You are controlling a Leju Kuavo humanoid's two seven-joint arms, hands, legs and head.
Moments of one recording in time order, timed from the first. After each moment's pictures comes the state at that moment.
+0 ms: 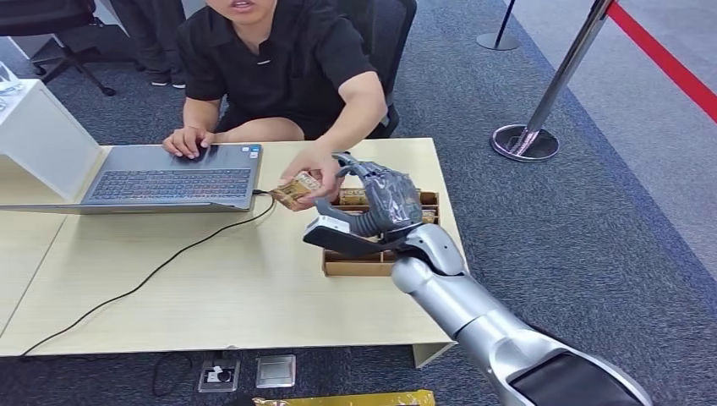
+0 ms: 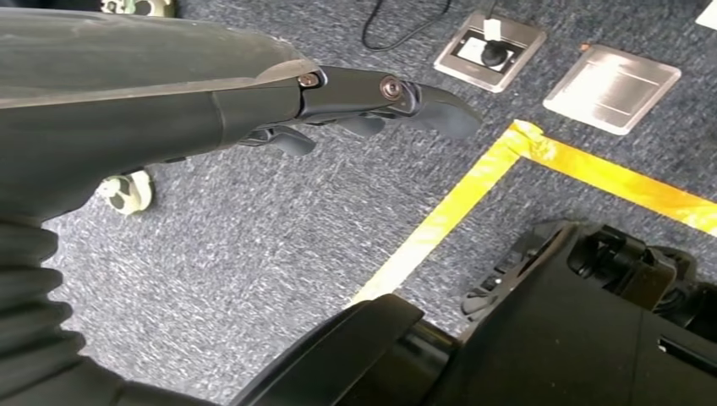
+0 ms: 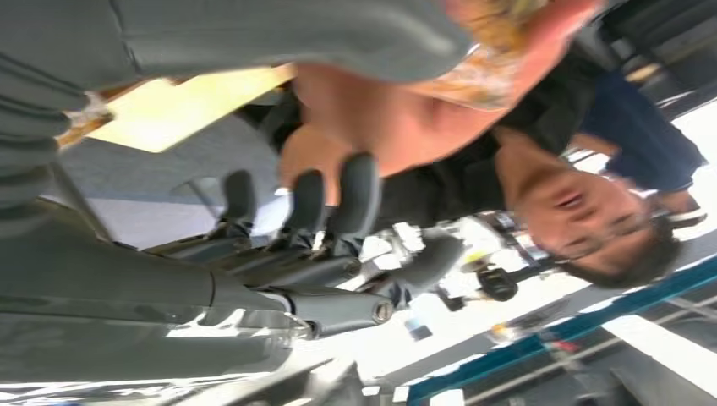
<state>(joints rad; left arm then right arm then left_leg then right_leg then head) -0.12 -0.15 0.47 -0.22 -1.36 0.10 -0.14 -0.46 0.09 0.10 -0.71 0.74 -0.69 -0.39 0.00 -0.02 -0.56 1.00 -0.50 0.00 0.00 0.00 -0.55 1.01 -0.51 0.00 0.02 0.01</state>
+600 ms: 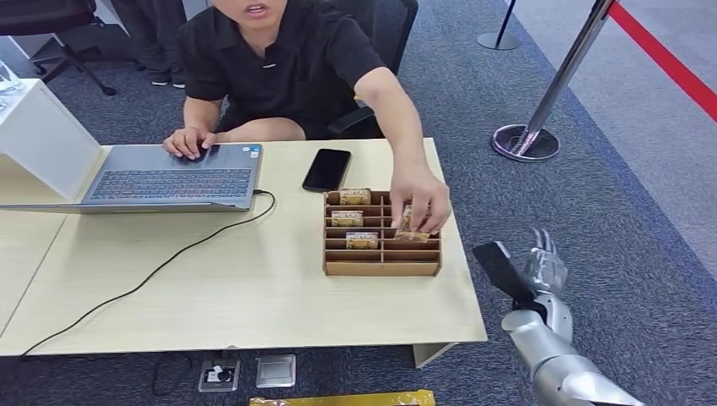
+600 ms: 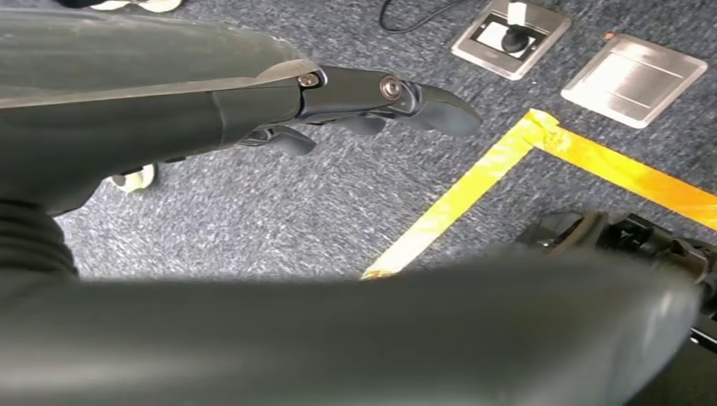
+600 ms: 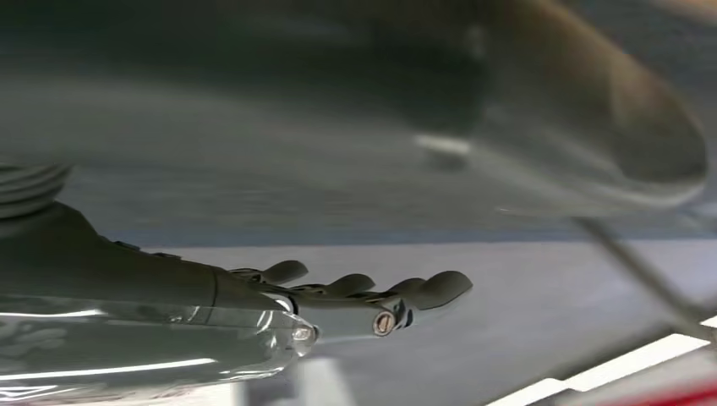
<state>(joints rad) -0.12 -0.15 0.48 -0.22 -1.35 0.11 -0.14 -0.36 0.02 -0.20 -0.54 0.80 -0.69 -0.28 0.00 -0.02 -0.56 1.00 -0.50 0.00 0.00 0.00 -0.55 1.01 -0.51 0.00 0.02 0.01</state>
